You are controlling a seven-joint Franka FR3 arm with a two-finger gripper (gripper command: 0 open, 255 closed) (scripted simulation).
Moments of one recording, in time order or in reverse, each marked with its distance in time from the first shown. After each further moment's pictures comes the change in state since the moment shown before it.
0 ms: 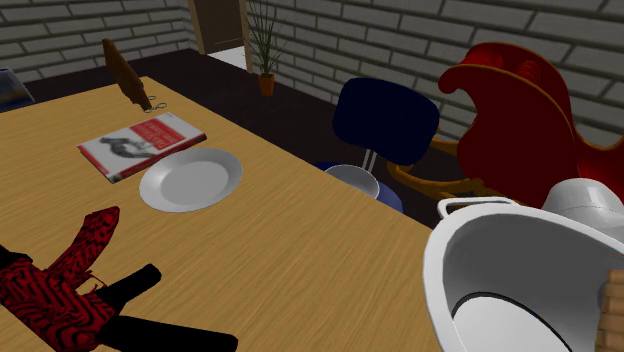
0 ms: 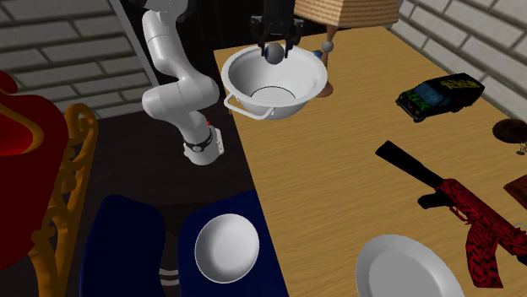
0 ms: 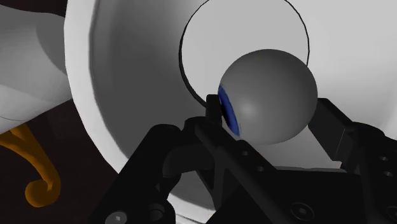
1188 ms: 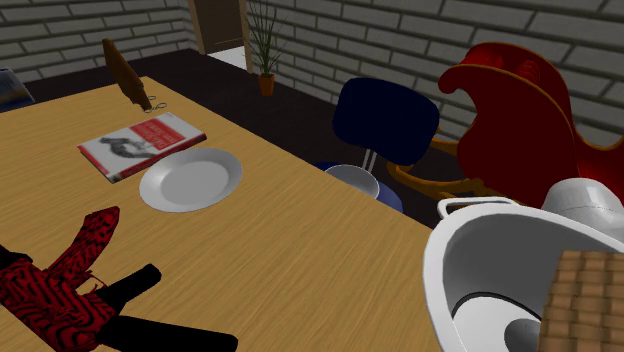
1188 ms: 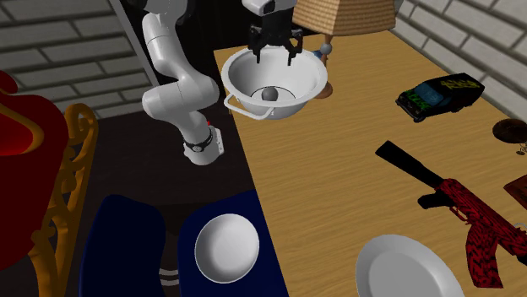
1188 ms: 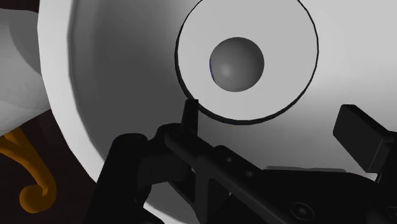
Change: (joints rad) arm 0.021 -0.052 0.009 -0.108 0.019 0.064 -0.013
